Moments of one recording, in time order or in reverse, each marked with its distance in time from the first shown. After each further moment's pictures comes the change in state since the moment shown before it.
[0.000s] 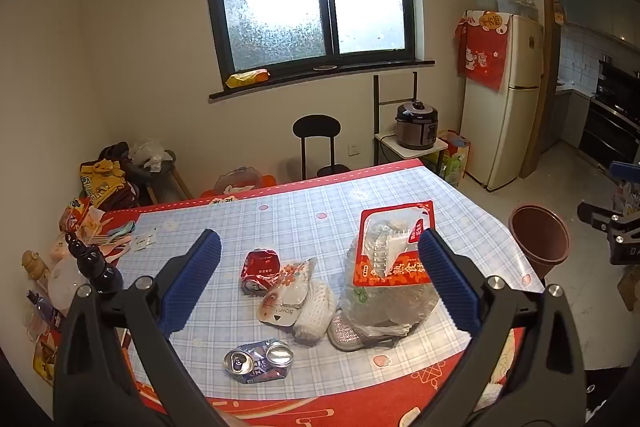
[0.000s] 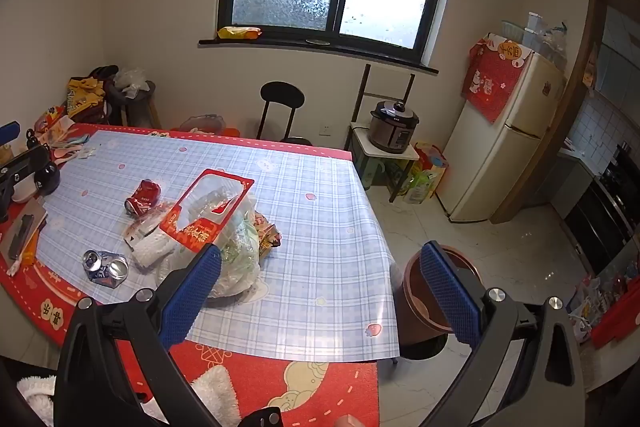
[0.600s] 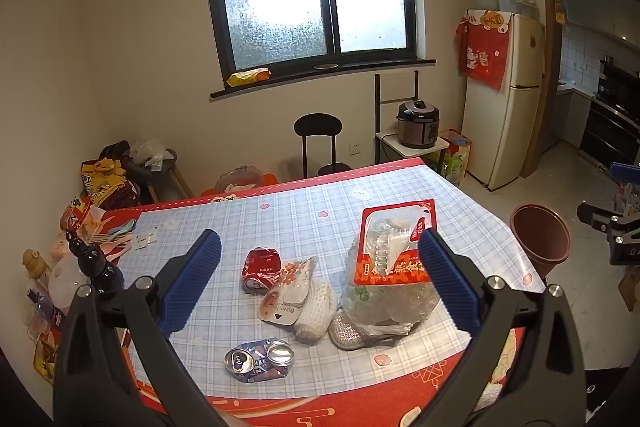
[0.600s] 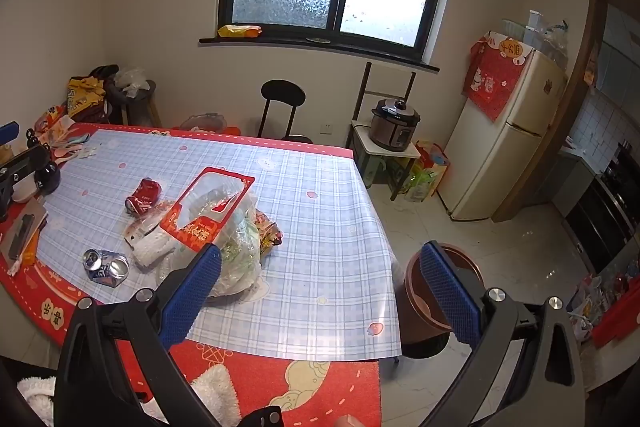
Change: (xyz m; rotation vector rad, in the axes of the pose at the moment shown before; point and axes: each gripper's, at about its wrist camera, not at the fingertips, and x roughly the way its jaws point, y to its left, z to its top) left arm -0.001 0.000 0.000 0.006 -0.001 0.010; right arm 0.004 0.002 -0.001 0.002 0.002 0.007
